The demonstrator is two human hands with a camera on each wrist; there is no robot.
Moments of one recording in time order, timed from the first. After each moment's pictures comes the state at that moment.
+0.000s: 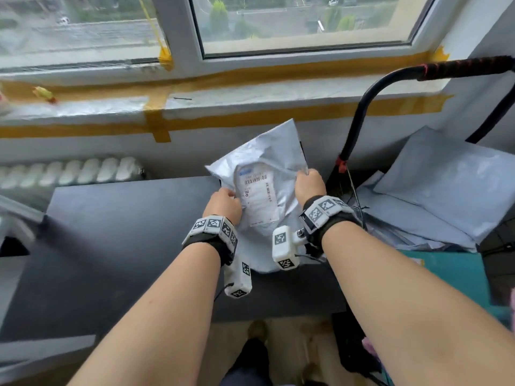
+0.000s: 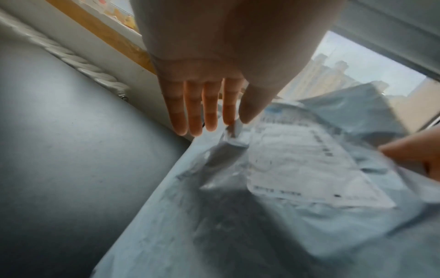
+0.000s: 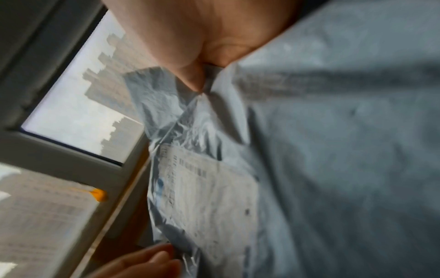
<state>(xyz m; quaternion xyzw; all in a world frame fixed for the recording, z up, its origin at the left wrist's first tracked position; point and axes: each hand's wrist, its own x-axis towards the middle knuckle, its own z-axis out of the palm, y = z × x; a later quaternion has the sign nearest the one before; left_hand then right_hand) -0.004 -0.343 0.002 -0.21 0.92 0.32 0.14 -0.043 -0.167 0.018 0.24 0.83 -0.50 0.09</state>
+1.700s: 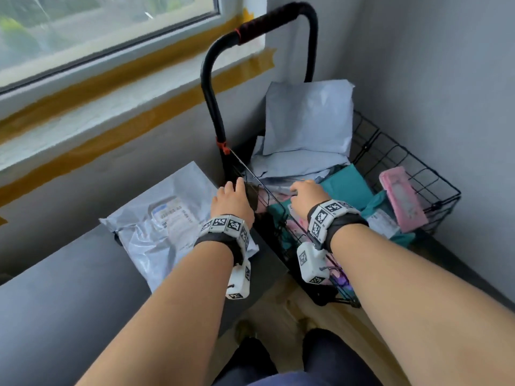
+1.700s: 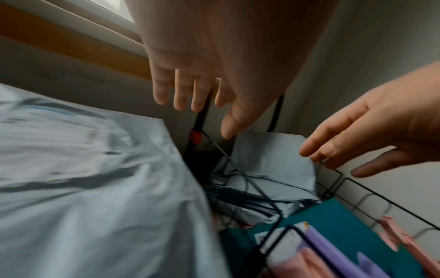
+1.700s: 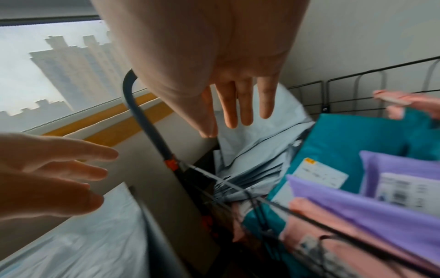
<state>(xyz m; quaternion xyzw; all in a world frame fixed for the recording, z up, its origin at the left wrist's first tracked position) 0.005 -0.148 -0.017 0.24 0.95 0.09 0.17 0.077 0.013 -0.011 0.31 0.92 -0.20 0.15</state>
